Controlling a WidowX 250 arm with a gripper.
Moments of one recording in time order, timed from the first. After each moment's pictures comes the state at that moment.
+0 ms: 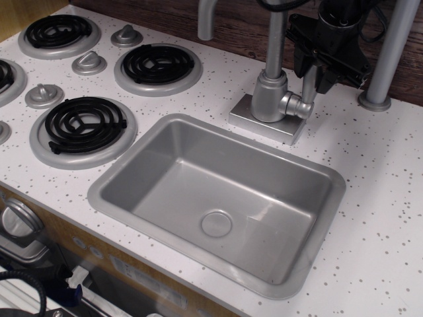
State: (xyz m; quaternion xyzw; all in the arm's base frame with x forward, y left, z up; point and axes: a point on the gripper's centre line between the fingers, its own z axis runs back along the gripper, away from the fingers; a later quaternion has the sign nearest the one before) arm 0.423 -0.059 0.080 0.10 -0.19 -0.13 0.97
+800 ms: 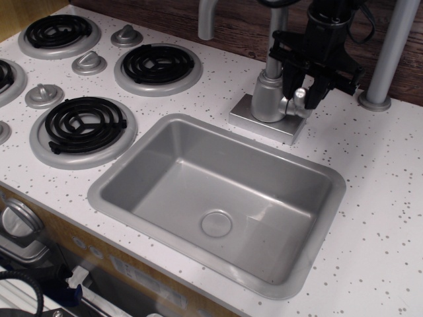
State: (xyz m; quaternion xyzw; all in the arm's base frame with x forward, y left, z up) arm 0.390 -0.058 0.065 0.03 -0.07 -0.05 1.00
